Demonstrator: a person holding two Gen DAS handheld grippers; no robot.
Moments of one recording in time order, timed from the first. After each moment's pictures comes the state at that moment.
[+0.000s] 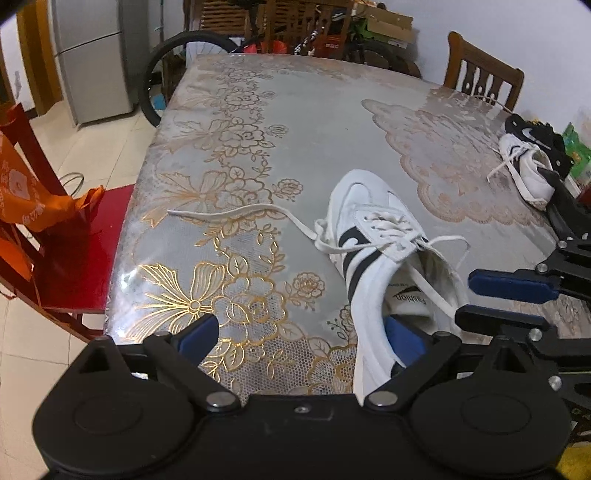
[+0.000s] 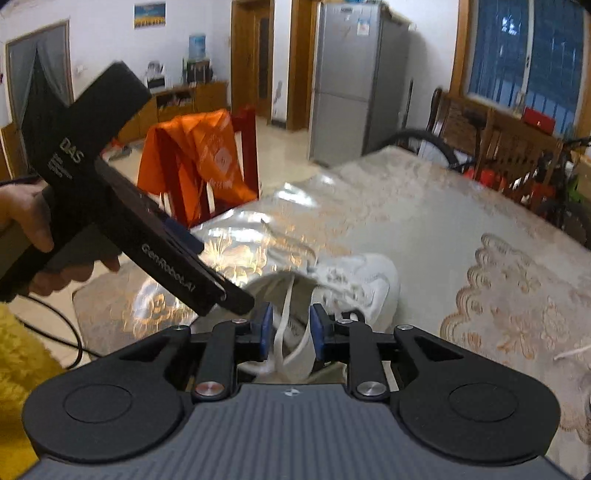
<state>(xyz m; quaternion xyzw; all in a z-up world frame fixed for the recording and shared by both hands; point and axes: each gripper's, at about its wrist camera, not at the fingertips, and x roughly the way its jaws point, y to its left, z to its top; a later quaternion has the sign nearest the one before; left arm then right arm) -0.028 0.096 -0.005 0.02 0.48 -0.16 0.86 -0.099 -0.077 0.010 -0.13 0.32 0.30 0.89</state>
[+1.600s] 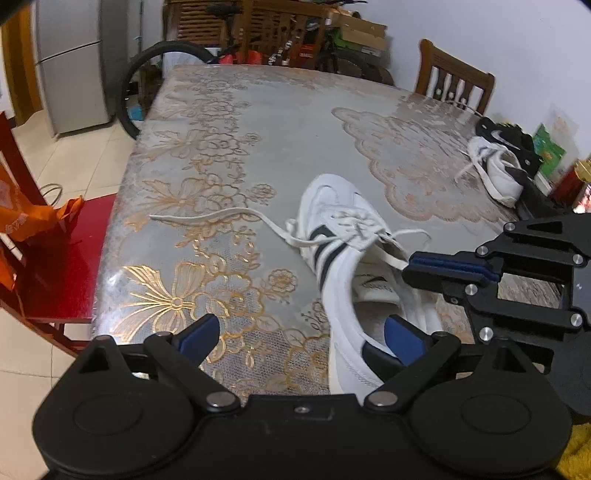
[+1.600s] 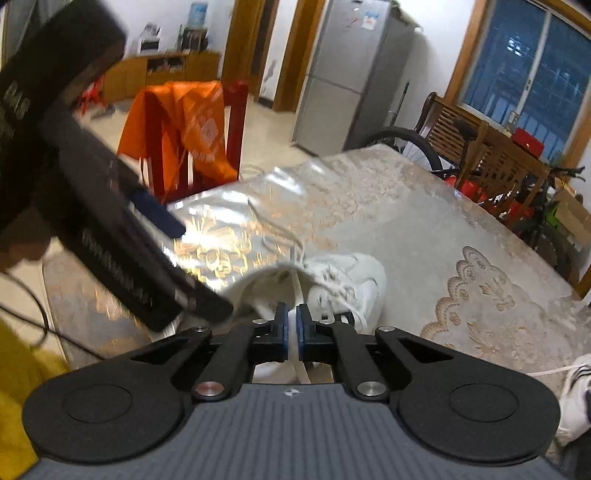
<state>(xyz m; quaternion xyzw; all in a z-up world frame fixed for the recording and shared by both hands) -0.041 0.105 0.003 0.00 0.47 -0.20 0.86 -0.099 -0.049 0.003 -0.20 0.30 0.25 0.90</state>
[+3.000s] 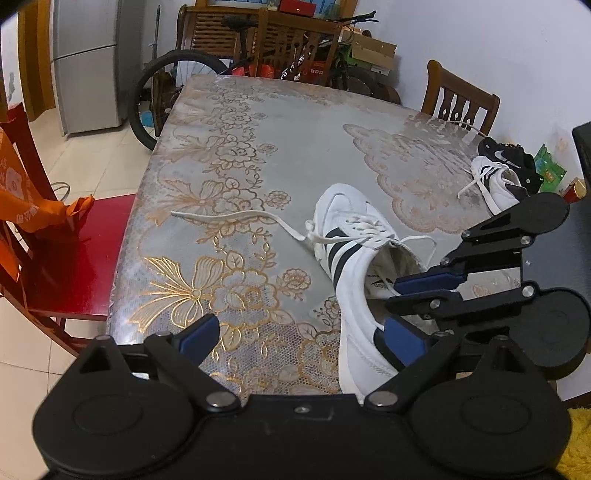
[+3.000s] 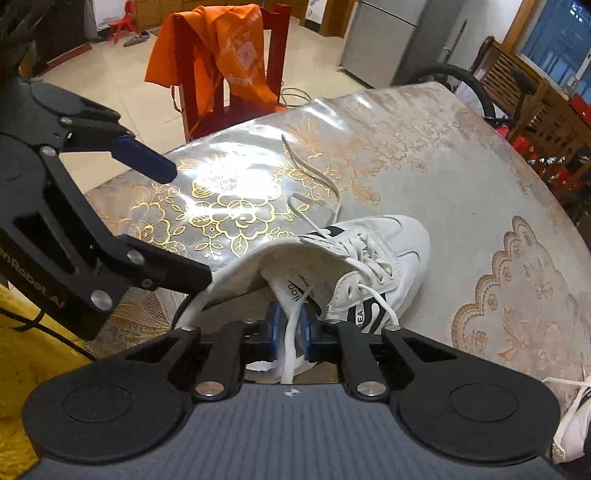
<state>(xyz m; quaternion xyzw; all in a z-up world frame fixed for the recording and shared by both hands) -0.058 0.123 0.008 -0.02 0.44 -0.20 0.87 -0.059 -0.021 -0.004 -0.25 0.44 0.29 0.81</state>
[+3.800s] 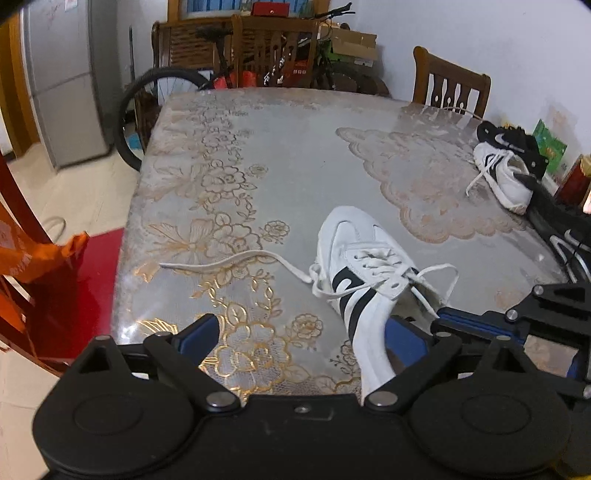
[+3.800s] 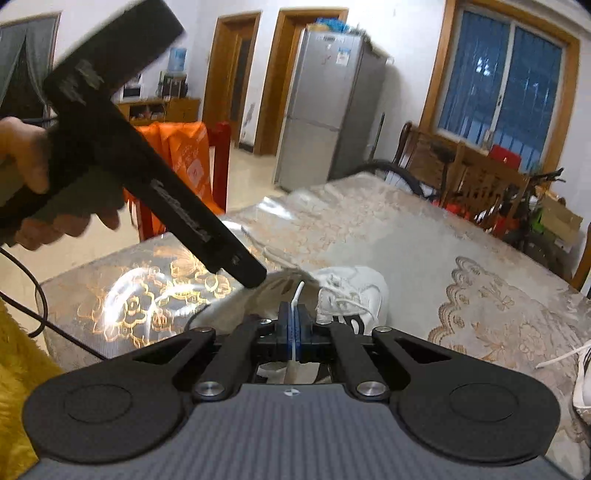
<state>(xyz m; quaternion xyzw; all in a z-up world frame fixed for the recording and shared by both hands) -0.012 0.104 0.005 0.03 0.43 -0.21 0.87 -0.130 -0.061 -0.024 -0.14 0.22 0.23 0.94</state>
